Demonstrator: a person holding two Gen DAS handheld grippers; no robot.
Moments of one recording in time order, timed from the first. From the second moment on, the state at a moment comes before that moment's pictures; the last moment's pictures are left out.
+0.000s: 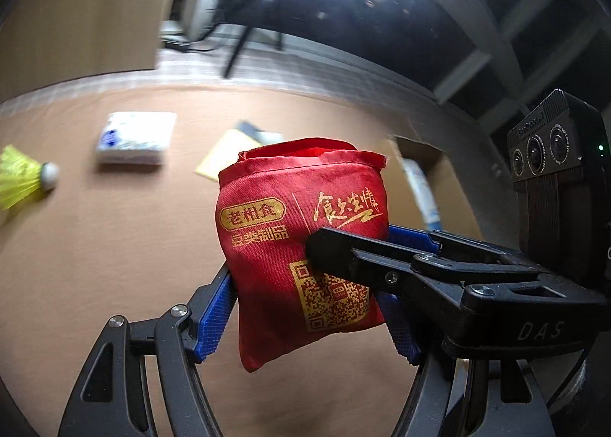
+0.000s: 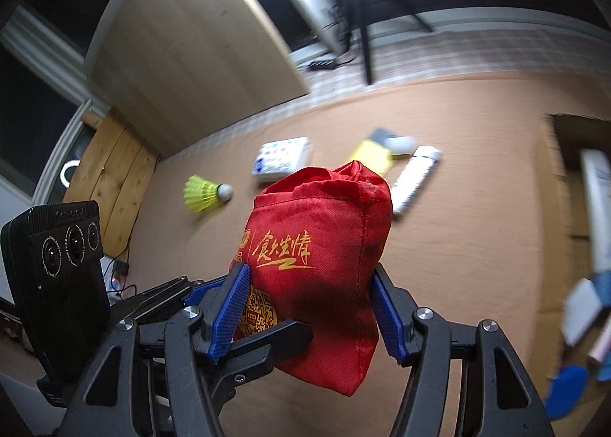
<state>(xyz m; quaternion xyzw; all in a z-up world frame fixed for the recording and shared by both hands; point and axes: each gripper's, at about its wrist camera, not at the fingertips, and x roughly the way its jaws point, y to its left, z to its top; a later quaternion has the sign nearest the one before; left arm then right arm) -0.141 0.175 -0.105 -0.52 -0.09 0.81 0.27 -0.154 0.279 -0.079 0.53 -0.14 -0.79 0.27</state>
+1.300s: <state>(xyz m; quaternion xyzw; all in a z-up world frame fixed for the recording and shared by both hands) -0.116 0.416 -0.100 -0.53 0.00 0.76 0.39 -0.144 0.489 -0.072 0.50 -0.19 -0.84 0.11</state>
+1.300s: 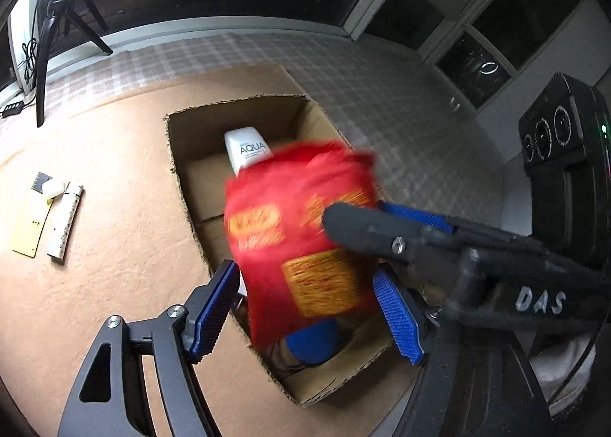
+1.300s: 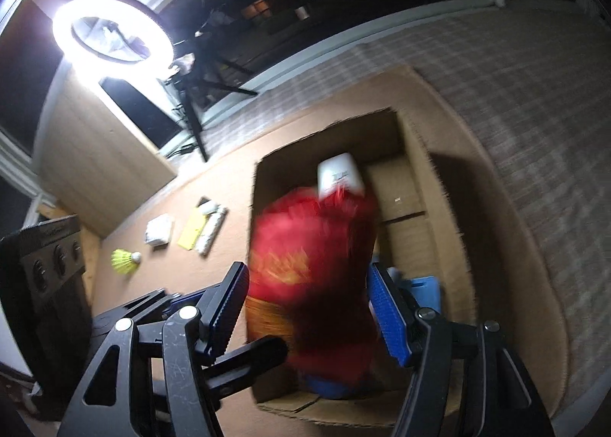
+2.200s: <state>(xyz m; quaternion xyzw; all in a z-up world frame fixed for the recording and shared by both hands) -0.166 0.274 -0.110 -0.53 -0.06 0.80 0.28 -0.127 0.424 -0.071 0.49 -0.13 -0.85 0.15</state>
